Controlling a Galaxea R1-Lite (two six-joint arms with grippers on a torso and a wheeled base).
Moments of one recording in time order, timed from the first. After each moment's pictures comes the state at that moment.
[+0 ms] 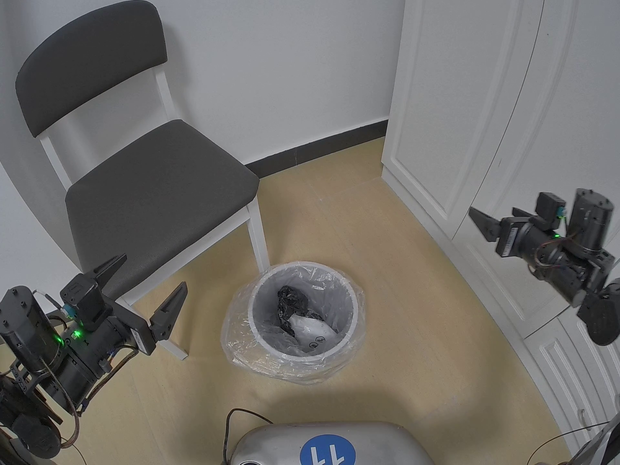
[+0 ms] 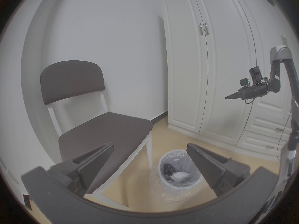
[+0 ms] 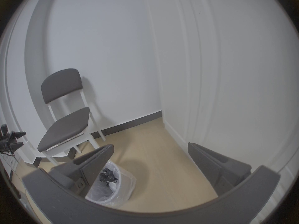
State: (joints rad) left arm -0.41 1.55 -0.05 -1.53 0.10 0.18; right arm 0.26 1.66 -0.58 -1.04 -0.10 0.09
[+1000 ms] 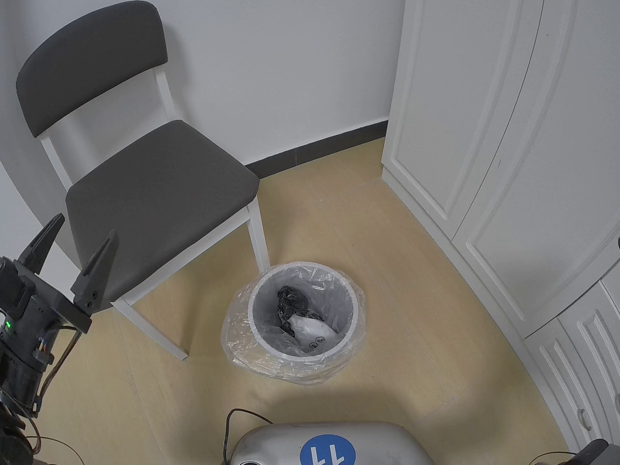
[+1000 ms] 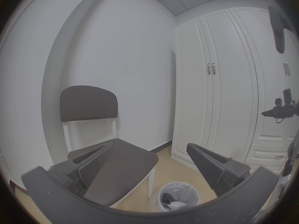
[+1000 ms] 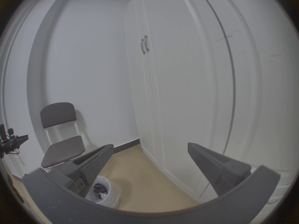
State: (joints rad) left arm -0.35 1.24 -0.04 -1.52 0.06 0.07; right arm 0.04 0.68 -0.25 -0.67 -0.13 0.11
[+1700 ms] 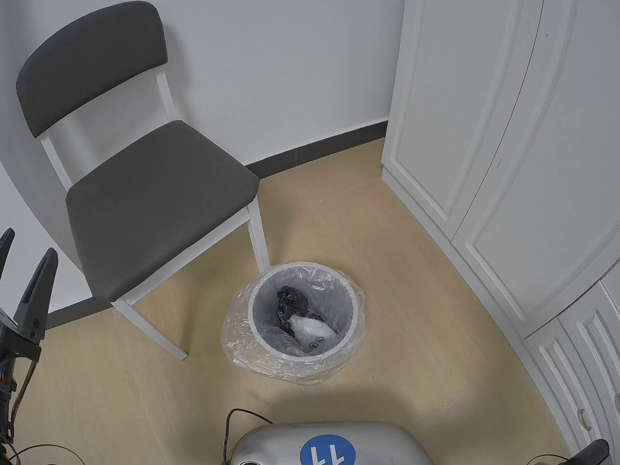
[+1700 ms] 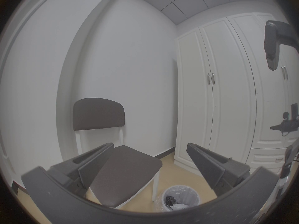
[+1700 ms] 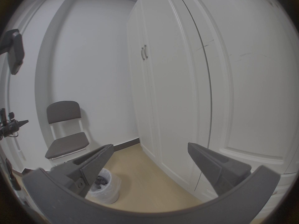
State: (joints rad) left arm -0.31 0.86 -0.03 -1.23 0.05 0.07; right arm -0.04 0.22 -0.09 -0.39 -0.04 0.12
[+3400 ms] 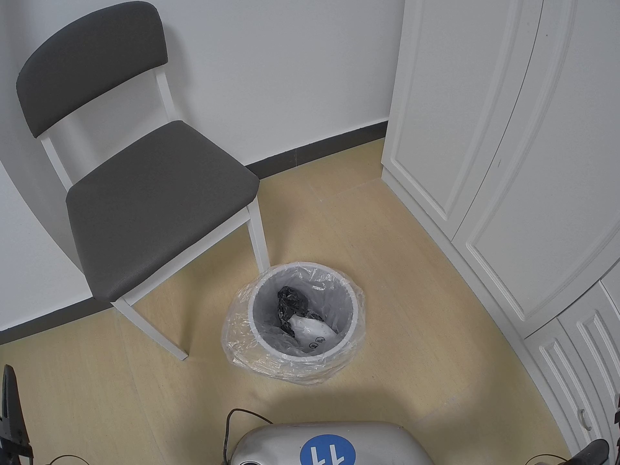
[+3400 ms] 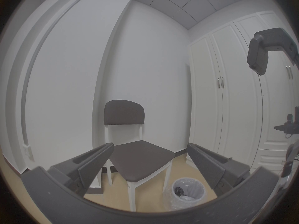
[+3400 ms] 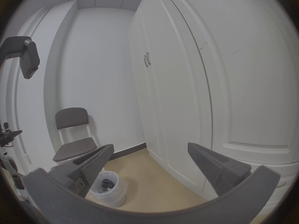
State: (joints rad) left arm -0.01 0.02 -0.02 -0.43 -0.03 -0.06; right arm 0.00 0.01 -0.02 -0.35 -0.03 0.16
